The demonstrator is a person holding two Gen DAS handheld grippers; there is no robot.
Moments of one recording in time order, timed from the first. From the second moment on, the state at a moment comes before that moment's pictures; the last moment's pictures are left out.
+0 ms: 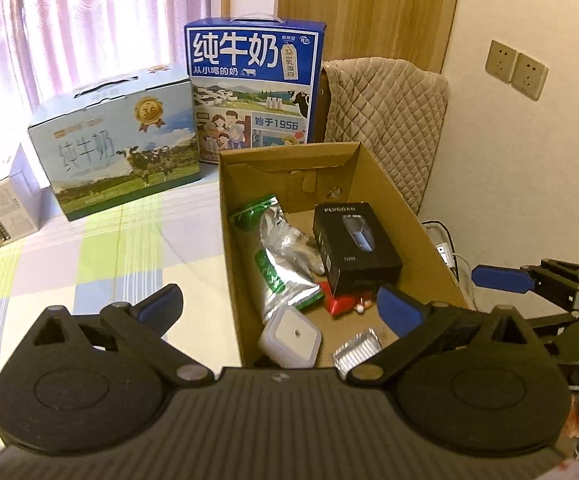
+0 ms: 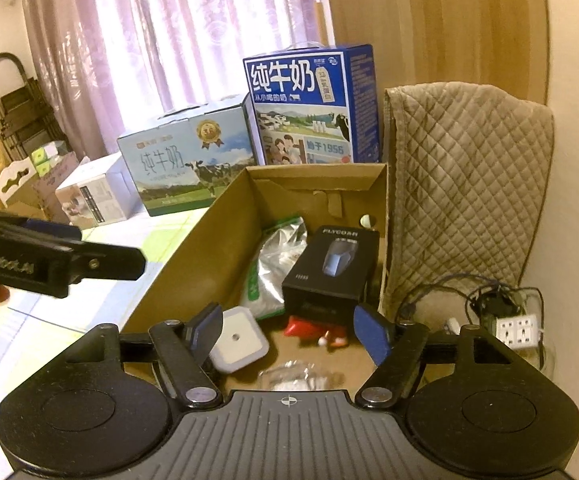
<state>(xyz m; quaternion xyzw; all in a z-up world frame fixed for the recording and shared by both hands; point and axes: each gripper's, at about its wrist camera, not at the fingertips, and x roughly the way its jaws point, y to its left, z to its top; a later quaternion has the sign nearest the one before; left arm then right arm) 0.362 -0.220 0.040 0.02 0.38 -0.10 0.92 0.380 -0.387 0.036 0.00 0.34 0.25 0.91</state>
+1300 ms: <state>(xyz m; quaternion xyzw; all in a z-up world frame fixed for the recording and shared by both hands) 0.096 -0.021 0.039 -0.03 0.41 -0.02 0.91 0.127 -0.245 0.030 0.00 0.39 0.27 0.88</state>
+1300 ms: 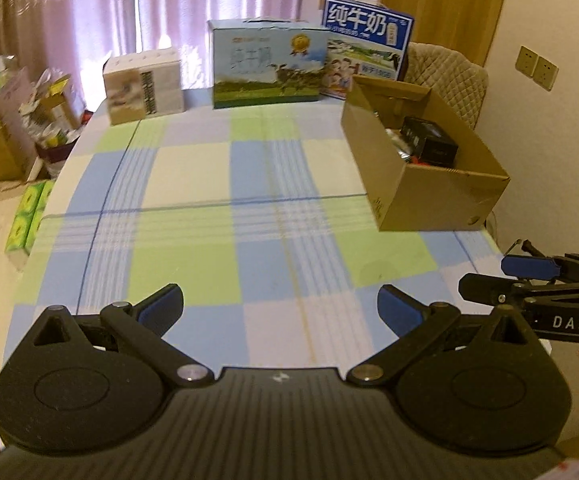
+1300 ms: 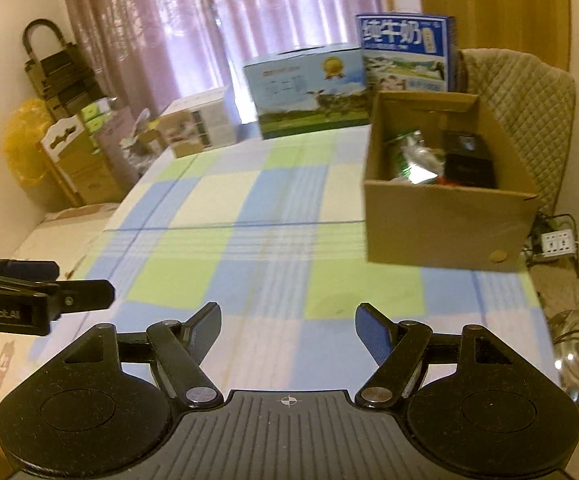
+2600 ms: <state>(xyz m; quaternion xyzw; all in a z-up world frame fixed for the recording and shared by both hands) 0.042 0.023 0.020 -0.04 0.42 0.00 0.90 0.077 -0.196 0.013 -0.02 0.41 0.30 0.86</state>
